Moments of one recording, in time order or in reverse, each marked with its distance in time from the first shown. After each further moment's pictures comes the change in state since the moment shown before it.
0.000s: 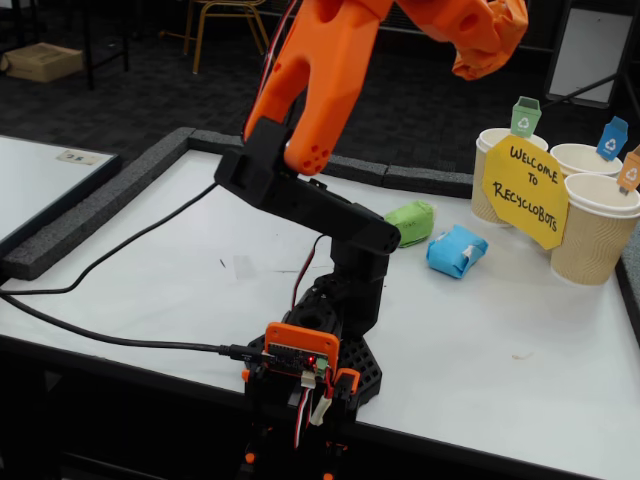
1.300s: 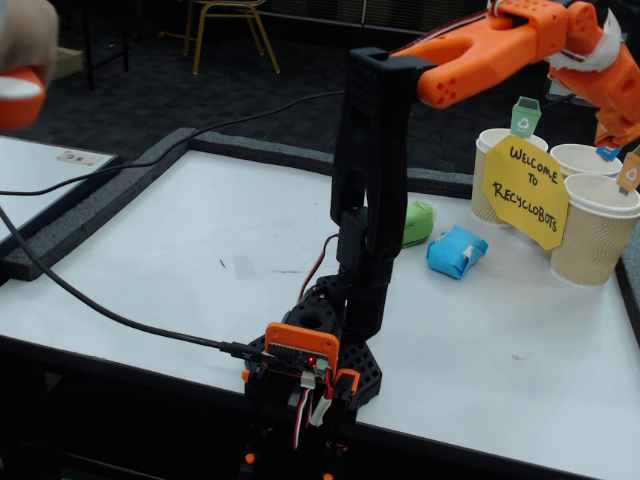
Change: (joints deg) arm 11.2 -56.2 -11.4 -38.3 -17.8
